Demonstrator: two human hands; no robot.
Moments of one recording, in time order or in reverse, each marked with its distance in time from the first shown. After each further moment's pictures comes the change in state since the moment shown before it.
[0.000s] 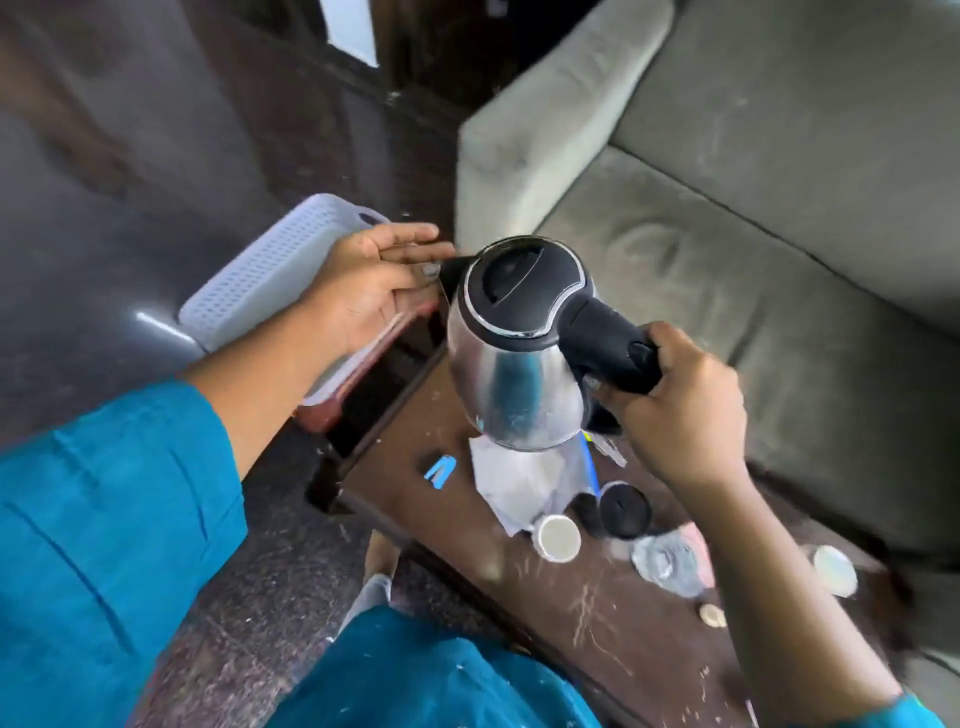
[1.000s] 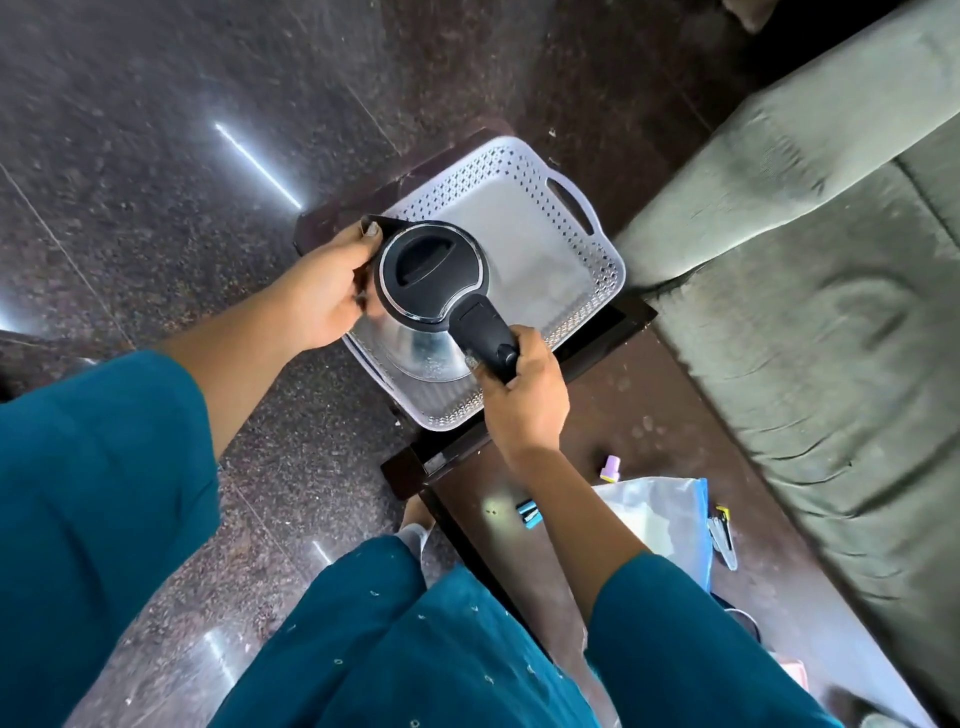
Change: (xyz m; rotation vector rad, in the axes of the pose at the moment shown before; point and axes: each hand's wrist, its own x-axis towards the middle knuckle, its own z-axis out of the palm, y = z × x) left_hand 0.077 -0.029 -0.266 -0.125 0.402 -0.292; right_hand 0.080 -0.130 0.322 0.172 -0.396 -0.002
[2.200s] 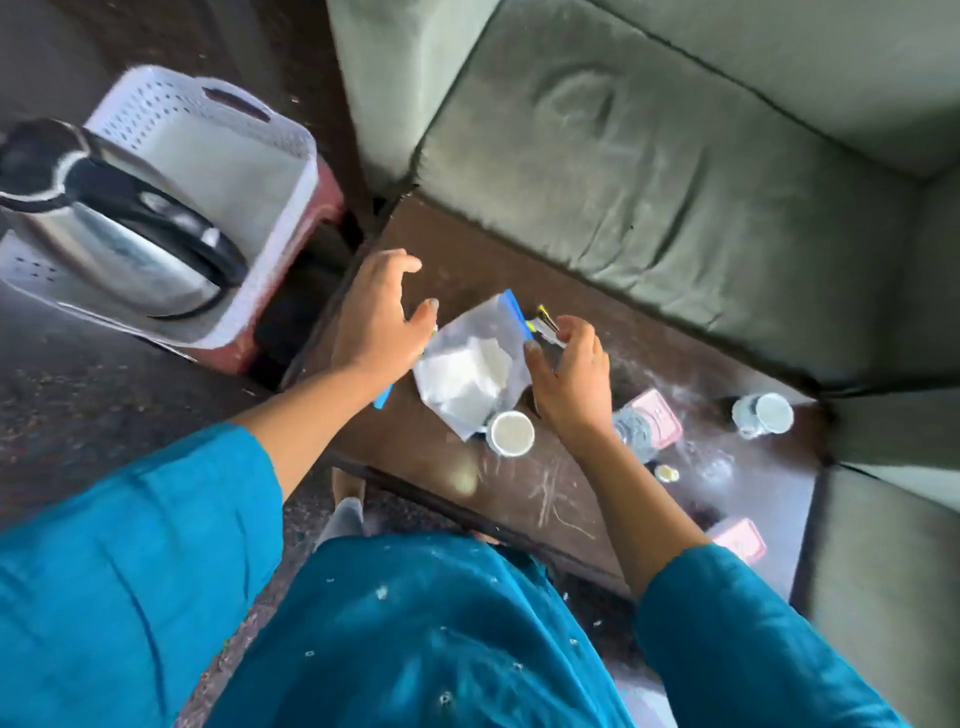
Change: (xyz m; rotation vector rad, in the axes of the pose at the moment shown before) left_hand -0.166 -0.215 0.238 1.118 -0.181 0.794; right_hand -0.214 0.223 -0.185 0.010 0.349 0.337
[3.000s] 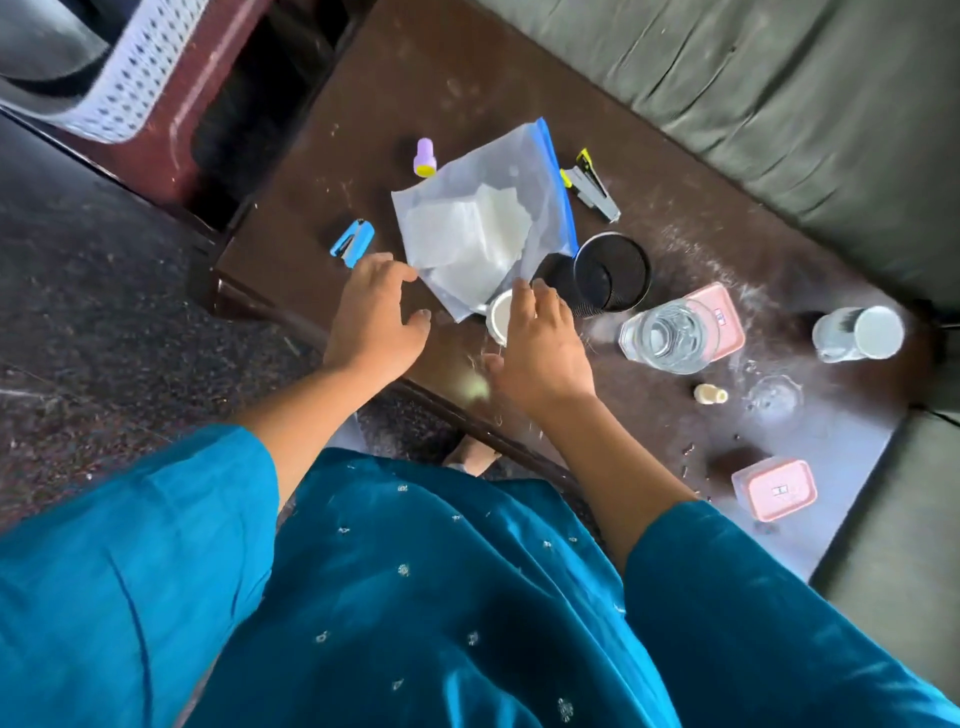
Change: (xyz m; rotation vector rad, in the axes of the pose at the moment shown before) left_hand -0.115 -0.091 0.121 0.221 -0.167 -0.274; right_hand -0.036 0.109 0.088 -0.461 -0.468 -0.191
